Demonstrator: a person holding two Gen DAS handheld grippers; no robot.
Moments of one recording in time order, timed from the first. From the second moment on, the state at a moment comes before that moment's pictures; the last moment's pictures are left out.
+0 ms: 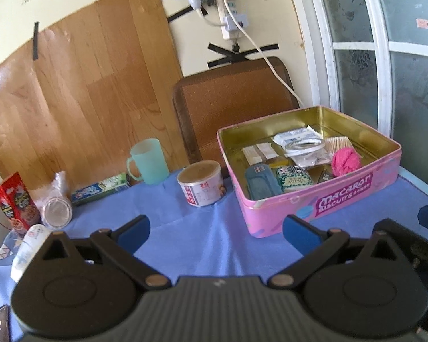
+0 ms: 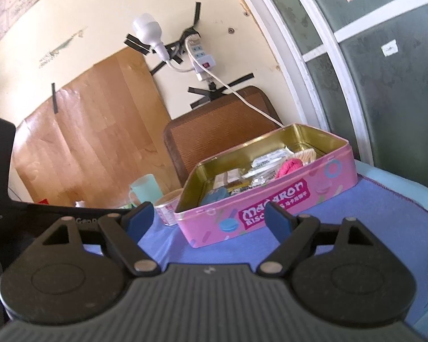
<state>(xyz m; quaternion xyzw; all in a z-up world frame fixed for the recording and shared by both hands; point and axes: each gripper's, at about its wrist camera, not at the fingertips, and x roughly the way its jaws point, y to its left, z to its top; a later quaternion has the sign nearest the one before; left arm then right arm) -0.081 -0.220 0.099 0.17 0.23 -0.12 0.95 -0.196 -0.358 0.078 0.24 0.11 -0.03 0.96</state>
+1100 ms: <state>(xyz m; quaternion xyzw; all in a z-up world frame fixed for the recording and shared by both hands) -0.064 -0.144 0.097 0.10 0.26 -0.11 0.95 -0.162 -0.314 0.094 0.19 0.15 -0.02 0.97</state>
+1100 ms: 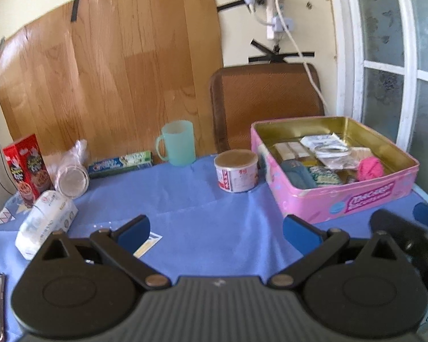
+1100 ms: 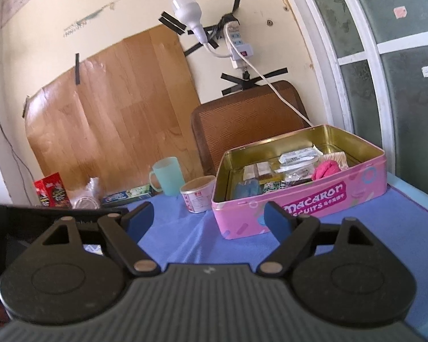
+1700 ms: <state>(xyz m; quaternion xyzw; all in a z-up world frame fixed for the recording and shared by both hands) -0.002 -0.114 0.060 0.09 0.26 -0.11 0.96 -0.102 -0.310 0.083 0.18 0.18 -0.07 0.96</state>
